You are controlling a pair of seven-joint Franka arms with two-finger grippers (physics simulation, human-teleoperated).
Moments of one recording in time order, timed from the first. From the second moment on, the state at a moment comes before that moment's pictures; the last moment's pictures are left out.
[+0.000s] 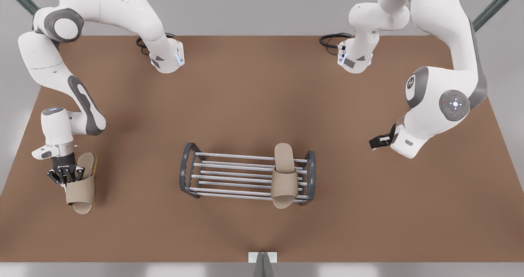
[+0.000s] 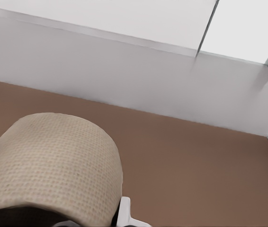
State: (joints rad) left arm -0.09 0.22 -0.07 -1.54 -0.02 1.71 -0.36; right arm -0.98 0.82 0.55 -1.87 -0.74 3.42 -0.17
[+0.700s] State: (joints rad) left arm -0.11 0.19 -0.09 -1.53 0.02 1.69 -0.29; right arm 0.30 0.68 0.54 -0.84 -0.73 1.59 0.66
